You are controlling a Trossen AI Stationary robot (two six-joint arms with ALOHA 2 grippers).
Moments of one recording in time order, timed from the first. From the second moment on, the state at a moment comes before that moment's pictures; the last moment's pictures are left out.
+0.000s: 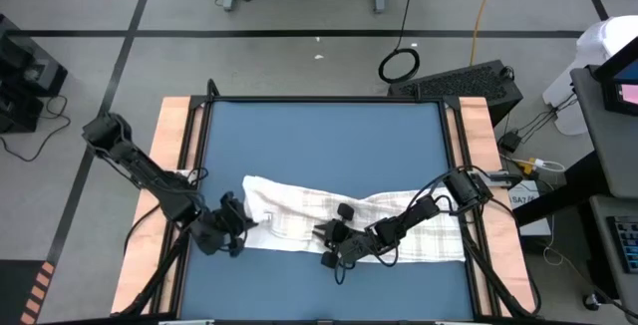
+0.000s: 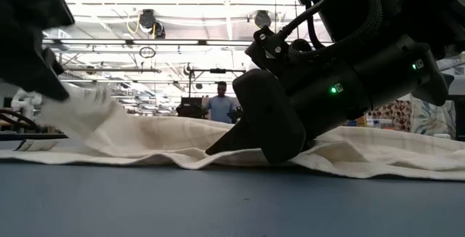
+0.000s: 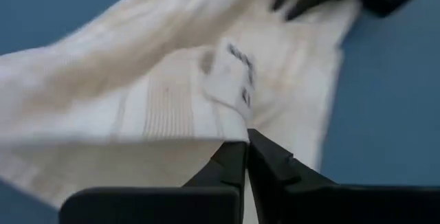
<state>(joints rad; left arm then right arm) -0.77 1.16 0.42 -0.19 -0.60 -0.95 0.44 2.19 0.98 0.54 0.65 0.45</state>
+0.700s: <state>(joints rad) -0.86 0.98 0.46 -0.36 -0.26 -1.12 0.50 2.12 0.97 0.55 0.57 0.35</state>
